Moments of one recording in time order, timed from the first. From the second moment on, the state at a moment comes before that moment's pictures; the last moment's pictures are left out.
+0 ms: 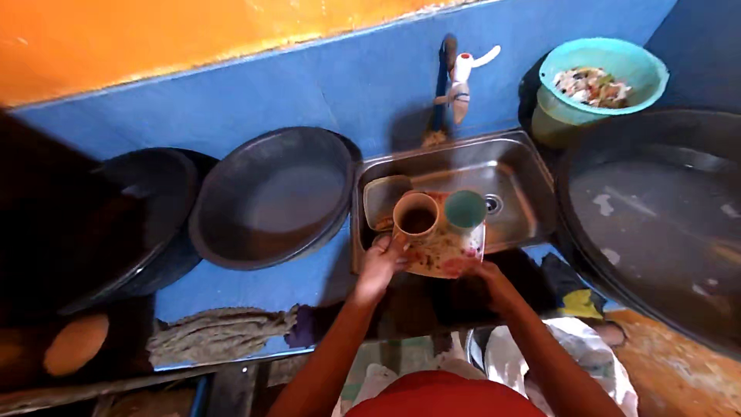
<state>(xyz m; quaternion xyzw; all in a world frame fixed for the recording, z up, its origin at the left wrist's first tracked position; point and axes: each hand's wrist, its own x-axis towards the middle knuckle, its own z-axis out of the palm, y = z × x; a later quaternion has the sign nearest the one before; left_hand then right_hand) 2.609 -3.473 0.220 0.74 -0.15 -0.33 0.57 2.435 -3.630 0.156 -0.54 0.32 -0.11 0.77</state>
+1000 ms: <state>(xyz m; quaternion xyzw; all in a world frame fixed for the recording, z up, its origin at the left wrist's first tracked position) 2.656 -3.452 0.177 0.79 -0.24 -0.25 0.50 2.534 -3.793 0.092 -0.37 0.51 -0.04 0.77</state>
